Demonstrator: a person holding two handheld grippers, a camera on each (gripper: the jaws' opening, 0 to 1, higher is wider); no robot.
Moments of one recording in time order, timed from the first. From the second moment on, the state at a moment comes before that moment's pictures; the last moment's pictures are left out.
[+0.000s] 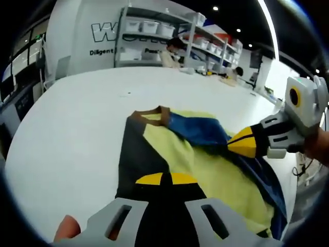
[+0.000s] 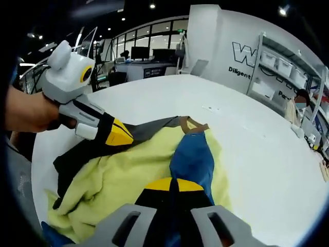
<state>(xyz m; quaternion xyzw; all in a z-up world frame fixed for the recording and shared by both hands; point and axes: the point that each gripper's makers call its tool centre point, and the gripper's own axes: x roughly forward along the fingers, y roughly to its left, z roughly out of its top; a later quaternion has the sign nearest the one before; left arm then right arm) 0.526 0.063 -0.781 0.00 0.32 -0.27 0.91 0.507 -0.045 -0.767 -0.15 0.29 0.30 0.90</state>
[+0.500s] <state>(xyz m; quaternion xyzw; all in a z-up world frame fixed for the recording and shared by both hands) 0.524 0.055 -0.791 0.02 0.33 -0.27 0.91 0.510 -0.050 -0.755 -0.15 0.27 0.30 0.90</state>
